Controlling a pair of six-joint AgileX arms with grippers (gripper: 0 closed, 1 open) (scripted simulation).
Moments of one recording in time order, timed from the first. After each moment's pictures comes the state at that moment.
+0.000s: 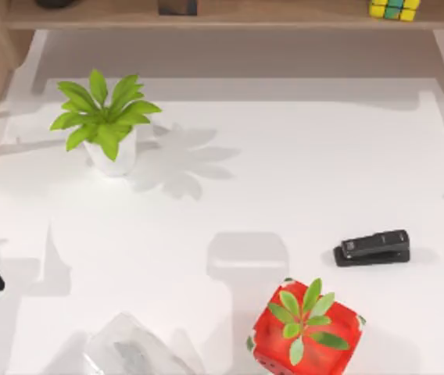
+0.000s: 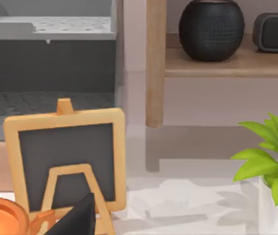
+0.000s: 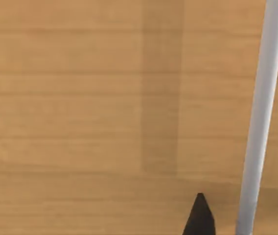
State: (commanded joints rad) left arm 0.00 0.00 0.00 0.00 0.00 0.00; right arm -0.69 2.06 0.51 1.56 -0.66 -1.55
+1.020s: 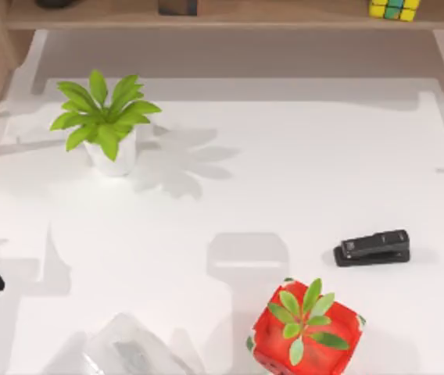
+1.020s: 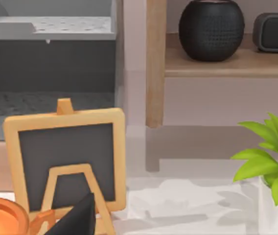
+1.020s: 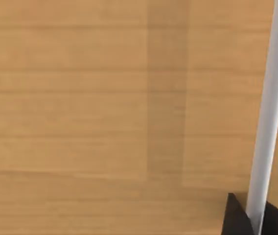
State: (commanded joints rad) left arm 0.00 0.00 0.00 0.00 0.00 0.00; right arm -0.61 2.12 0.66 1.47 -0.58 -1.55
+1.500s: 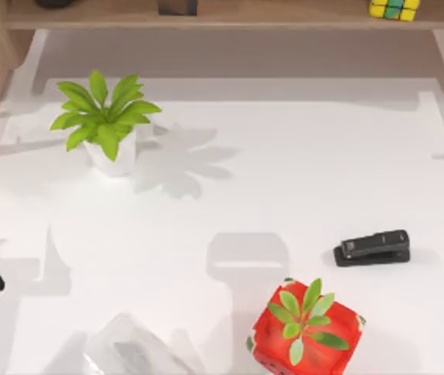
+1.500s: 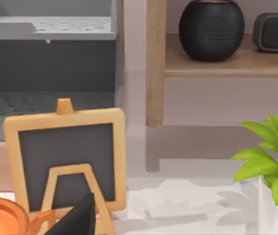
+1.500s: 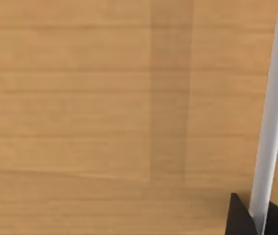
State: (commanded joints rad) left arm 0.00 0.00 0.00 0.00 0.00 0.00; right arm -0.58 2.15 0.73 1.41 -0.53 -1.55
